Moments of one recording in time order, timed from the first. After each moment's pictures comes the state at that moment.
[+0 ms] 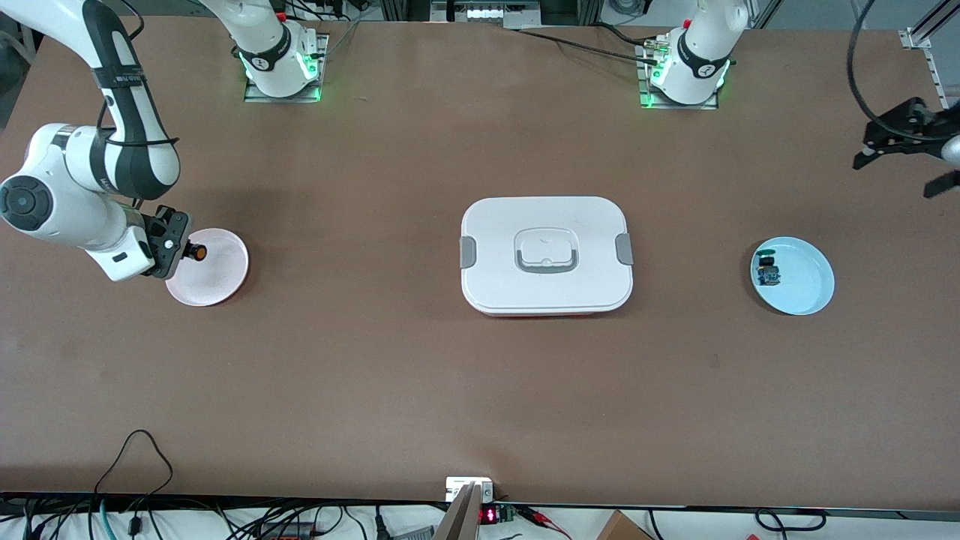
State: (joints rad) left arm 0.09 0.04 -0.06 -1.44 -0.05 1.44 0.31; right arm -0.07 0.28 -0.05 -2.07 -0.13 2.20 -1.37
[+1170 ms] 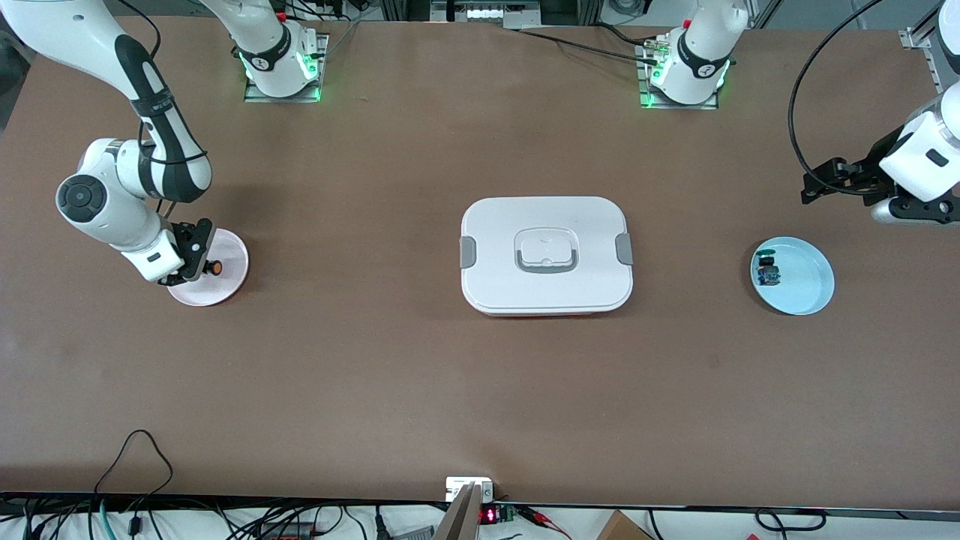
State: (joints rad) left arm 0.01 -0.02 0.03 -1.76 0.00 1.67 0.05; right arm -0.10 0.36 -0.05 -2.22 -0.18 2.58 -1.43
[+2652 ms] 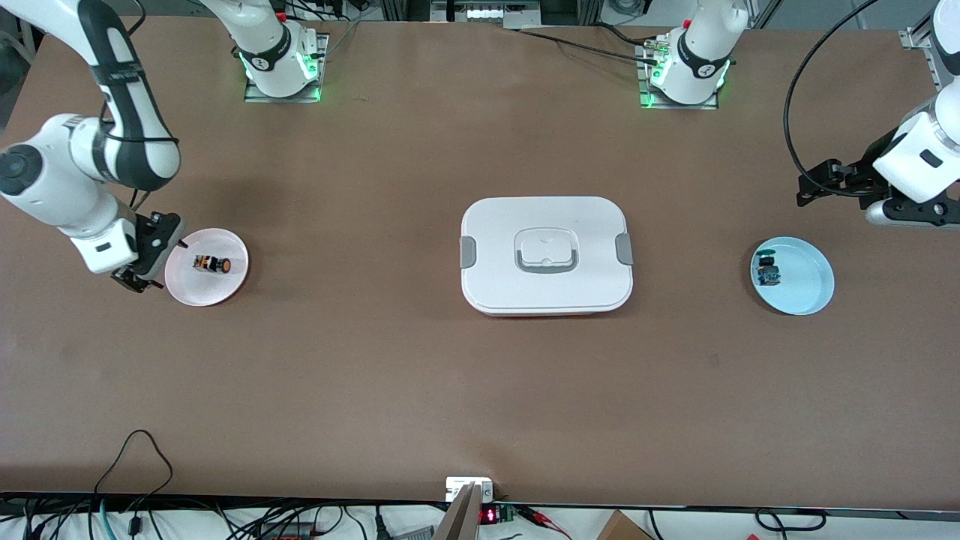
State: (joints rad) left arm -0.01 -0.01 0.02 -1.73 0.00 1.67 0.05; right arm -0.11 0.21 -0.05 -2.15 0.03 2.43 -1.38
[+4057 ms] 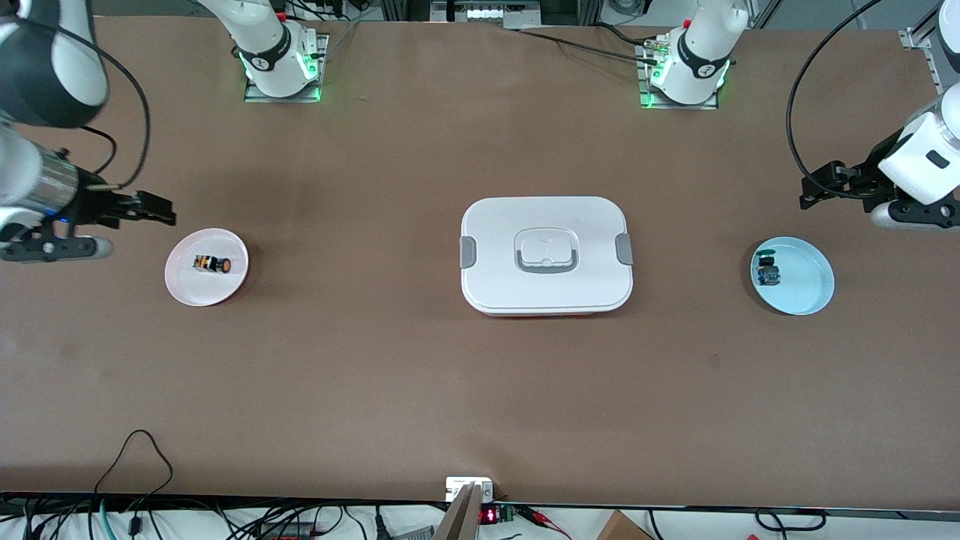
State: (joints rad) left arm -0.01 0.01 0.02 -1.70 0.00 1.66 0.05; right arm 0.02 0.13 -0.05 -1.66 0.00 1.67 -0.08
